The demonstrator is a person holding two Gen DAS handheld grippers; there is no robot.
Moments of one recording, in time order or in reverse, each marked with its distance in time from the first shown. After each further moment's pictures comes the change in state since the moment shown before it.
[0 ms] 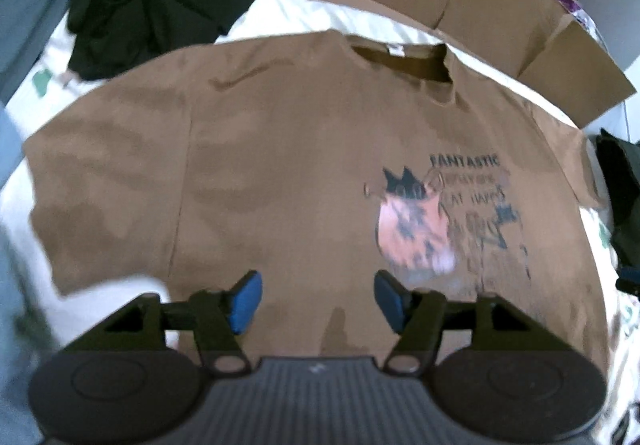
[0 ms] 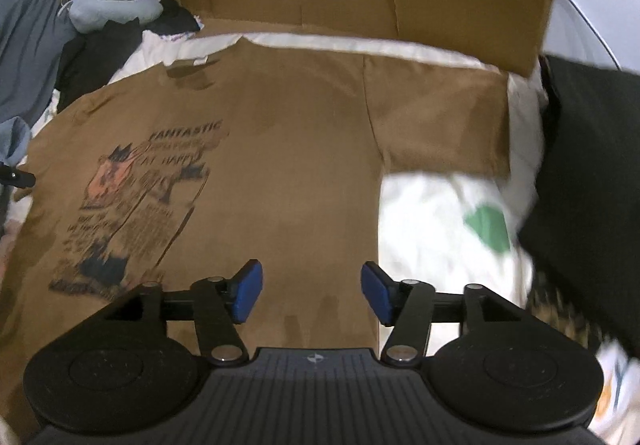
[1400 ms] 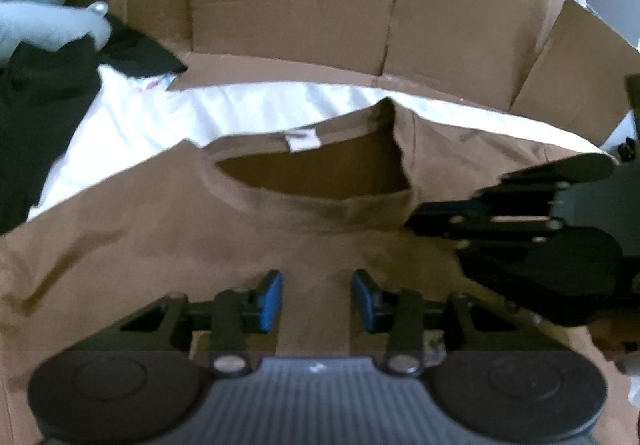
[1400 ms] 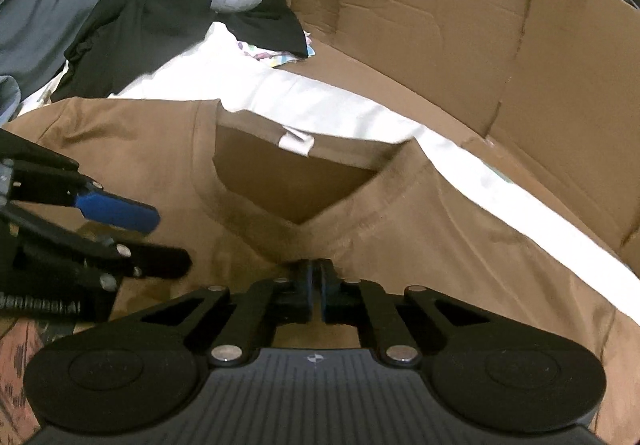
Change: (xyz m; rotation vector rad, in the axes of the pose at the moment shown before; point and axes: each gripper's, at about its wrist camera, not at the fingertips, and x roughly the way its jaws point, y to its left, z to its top) left arm 0.140 -0.111 0.106 0.175 -0.231 0.003; right arm 0.239 0.149 0.183 -0.359 -0.117 0.104
